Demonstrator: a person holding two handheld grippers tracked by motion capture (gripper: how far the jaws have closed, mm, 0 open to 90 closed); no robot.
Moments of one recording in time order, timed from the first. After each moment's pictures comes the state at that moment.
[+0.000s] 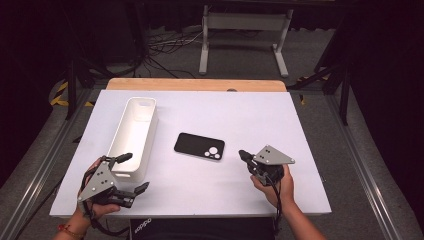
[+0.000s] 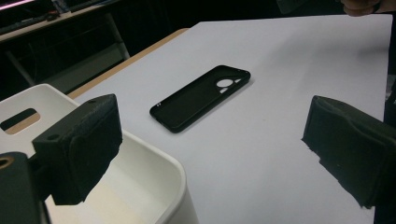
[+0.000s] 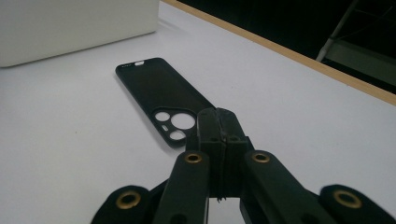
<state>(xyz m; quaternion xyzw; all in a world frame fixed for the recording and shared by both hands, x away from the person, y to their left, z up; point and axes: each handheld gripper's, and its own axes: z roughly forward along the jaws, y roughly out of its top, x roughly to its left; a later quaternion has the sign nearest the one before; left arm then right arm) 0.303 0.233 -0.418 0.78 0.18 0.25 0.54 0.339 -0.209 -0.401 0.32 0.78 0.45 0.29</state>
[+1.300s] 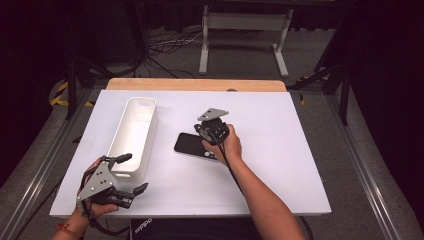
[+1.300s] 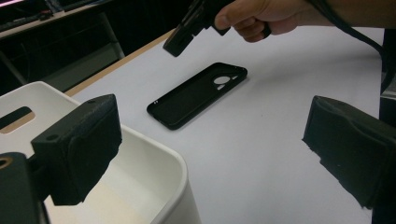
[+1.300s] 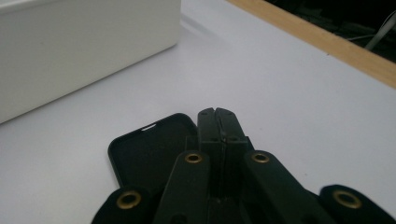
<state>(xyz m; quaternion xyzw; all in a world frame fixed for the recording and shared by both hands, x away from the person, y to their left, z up) 0.306 0.238 -0.421 0.79 0.17 0.25 0.54 0.464 -0.079 -0.402 0.32 0.83 0.40 0.21</state>
